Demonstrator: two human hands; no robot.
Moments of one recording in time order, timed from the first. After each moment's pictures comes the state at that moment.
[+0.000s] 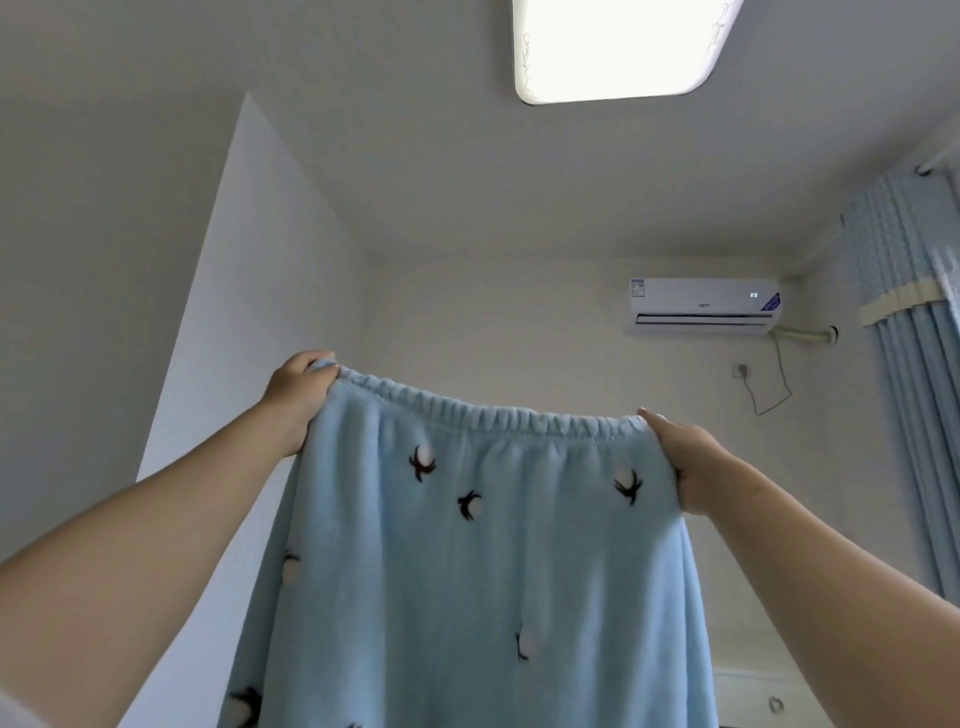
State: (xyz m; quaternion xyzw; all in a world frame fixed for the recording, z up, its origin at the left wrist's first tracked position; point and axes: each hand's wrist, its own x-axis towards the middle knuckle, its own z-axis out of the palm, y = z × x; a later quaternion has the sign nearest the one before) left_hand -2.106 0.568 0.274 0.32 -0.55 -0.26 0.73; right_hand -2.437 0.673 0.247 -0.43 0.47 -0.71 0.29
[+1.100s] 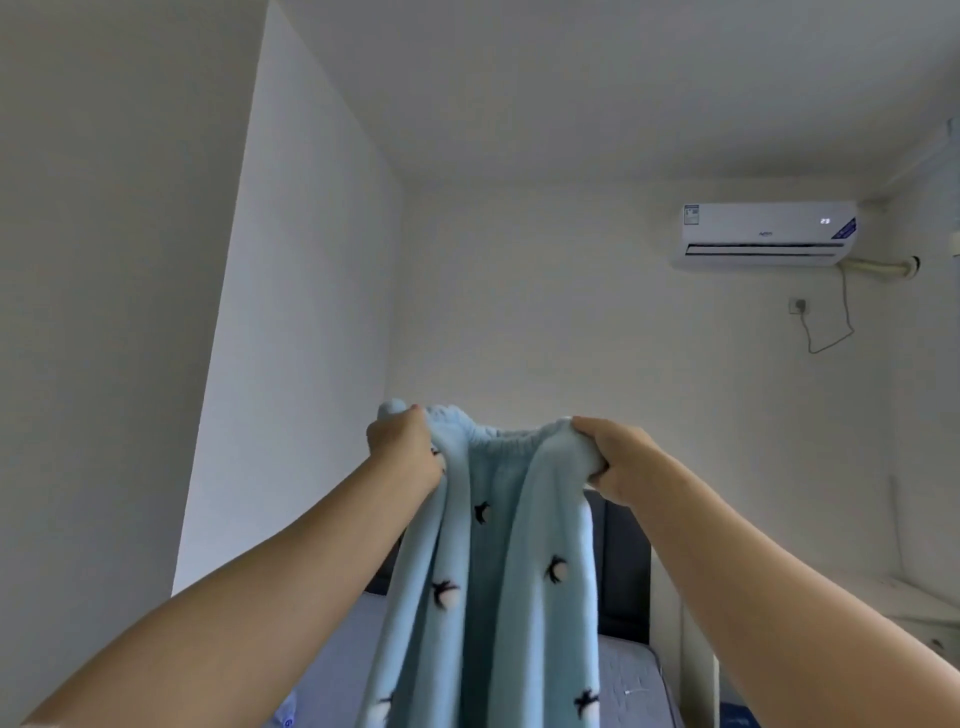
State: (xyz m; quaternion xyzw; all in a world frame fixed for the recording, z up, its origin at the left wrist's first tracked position) left_hand -2.168 0.595 0.167 0.34 -0.34 -0.49 0.73; right_hand -2.351 0.619 0.179 -0.39 0.47 -0.69 0.39
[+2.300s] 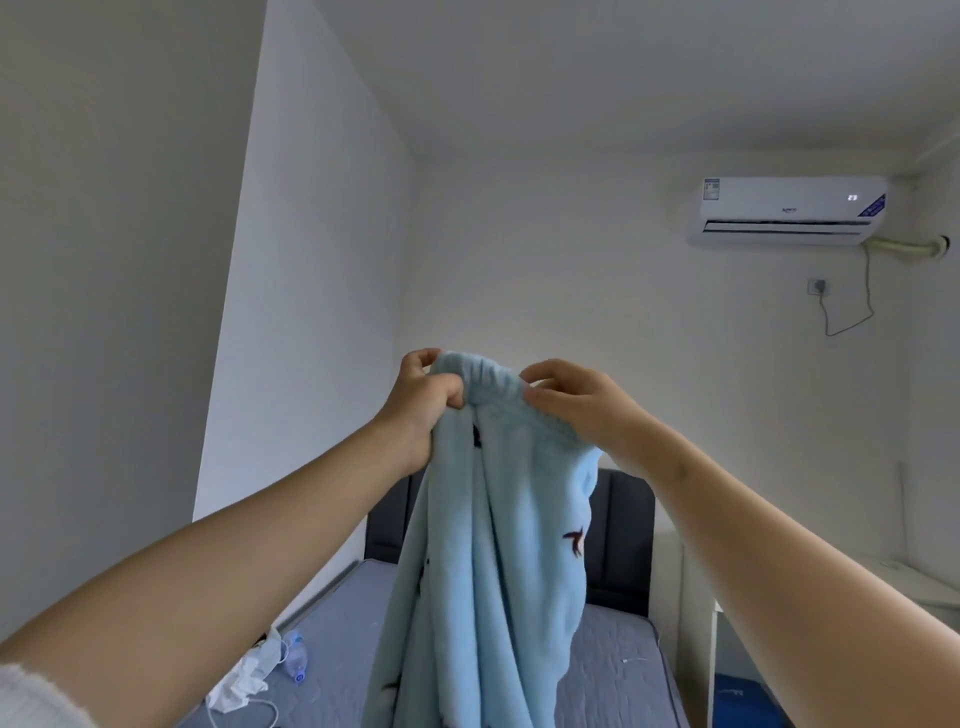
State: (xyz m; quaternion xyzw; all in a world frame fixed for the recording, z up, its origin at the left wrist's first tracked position) left_hand -2.156 0.606 0.166 0.27 -0.54 -0.46 0.65; right_hand -2.324 0.652 0.179 -0.75 0.43 -0.49 0.16
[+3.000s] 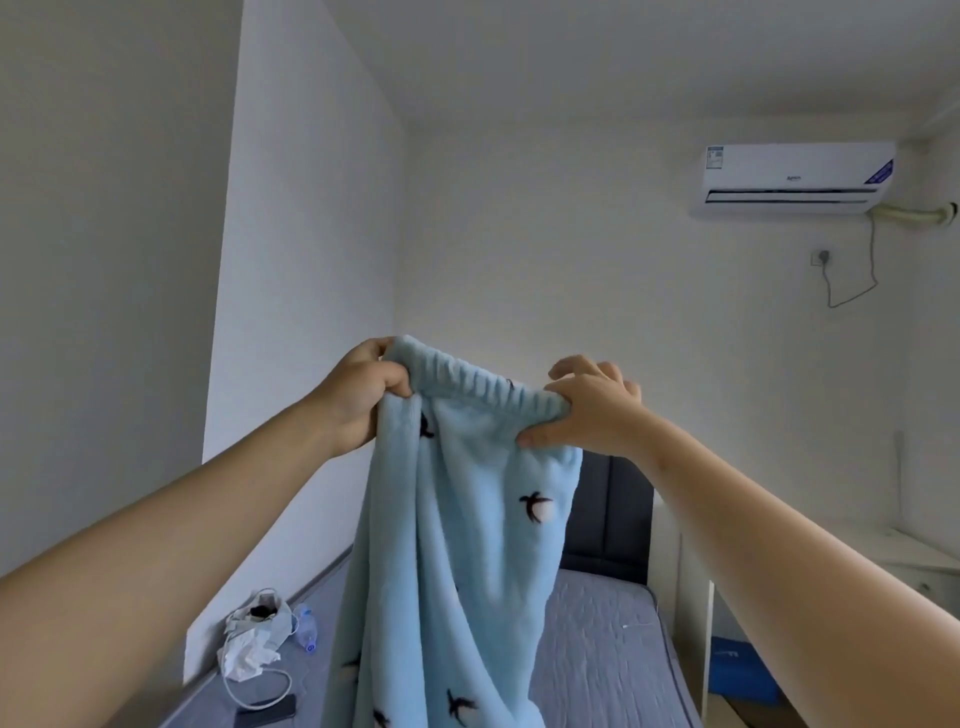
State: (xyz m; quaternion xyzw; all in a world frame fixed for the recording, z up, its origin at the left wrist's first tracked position) left_hand -2.107 0.598 0.158 0.26 -0.60 -0.45 0.60; right_hand -2.336 0.635 0.168 -0.74 0.61 -0.23 -0.15
